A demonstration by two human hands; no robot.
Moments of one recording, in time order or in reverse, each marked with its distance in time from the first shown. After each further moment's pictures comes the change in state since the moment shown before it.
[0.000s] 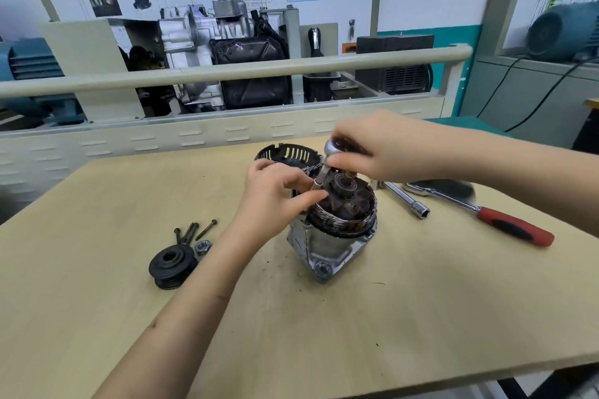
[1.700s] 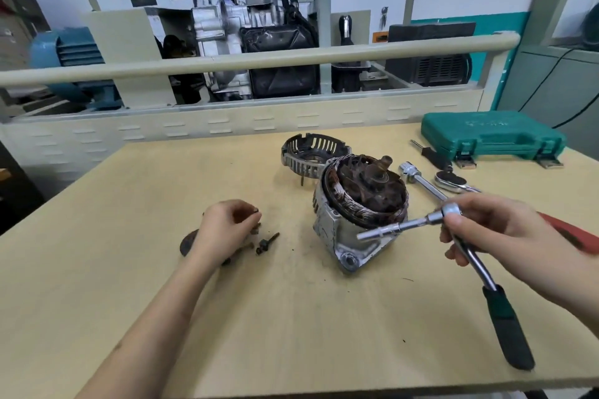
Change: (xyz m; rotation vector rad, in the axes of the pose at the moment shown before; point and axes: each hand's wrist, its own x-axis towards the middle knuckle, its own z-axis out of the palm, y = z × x) left_hand -0.058 -0.092 -0.033 0.137 0.052 -0.533; right_hand -0.097 0.022 0.078 1.049 0.260 0.364
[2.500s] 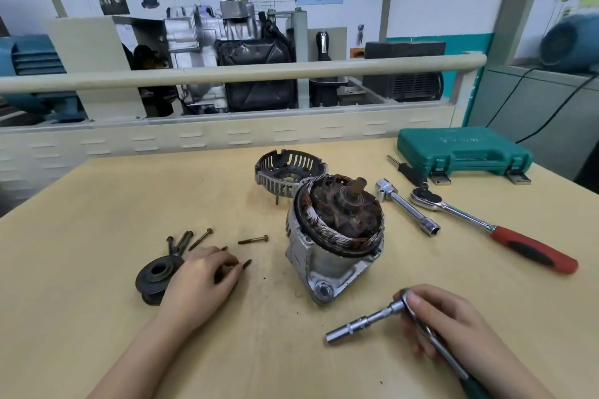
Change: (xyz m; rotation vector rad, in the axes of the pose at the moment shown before) left_hand -0.020 -0.019 0.021 0.221 -0.037 0.241; right_hand -0.019 0.069 0.039 0.389 0.035 0.281
